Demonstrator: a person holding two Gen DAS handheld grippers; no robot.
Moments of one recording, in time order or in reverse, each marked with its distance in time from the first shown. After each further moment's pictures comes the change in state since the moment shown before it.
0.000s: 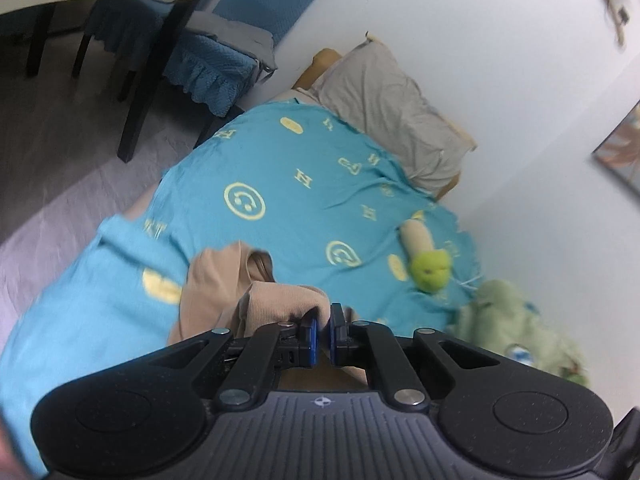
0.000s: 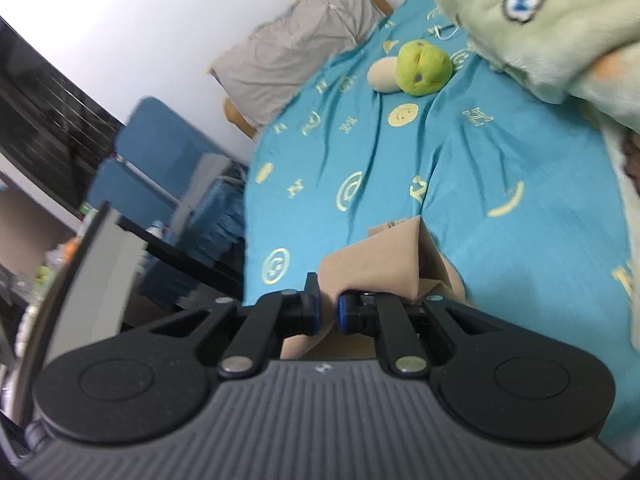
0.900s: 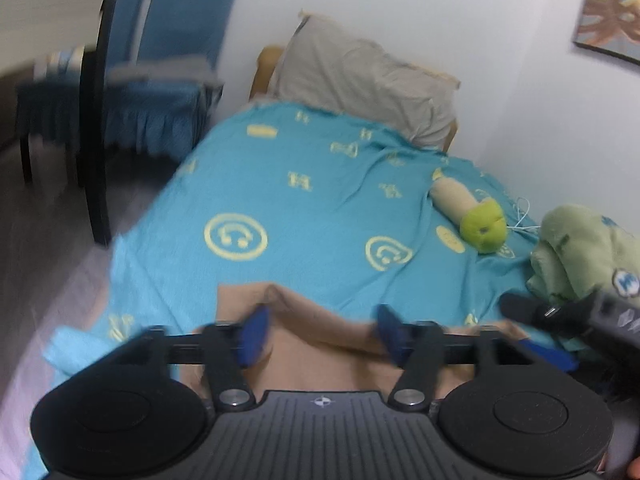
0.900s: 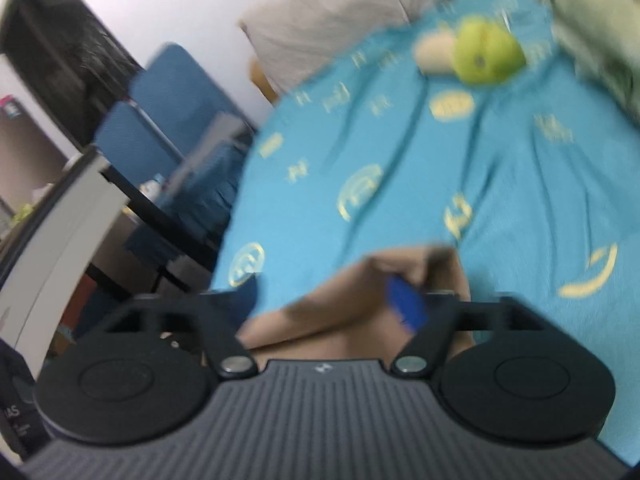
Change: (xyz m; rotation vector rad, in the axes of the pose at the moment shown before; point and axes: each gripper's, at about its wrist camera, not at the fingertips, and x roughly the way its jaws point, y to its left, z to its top) left arm 0.126 0.011 0.001 0.409 -0.059 0.060; right arm 0.102 -0.022 0.014 -0.232 -0.004 0.088
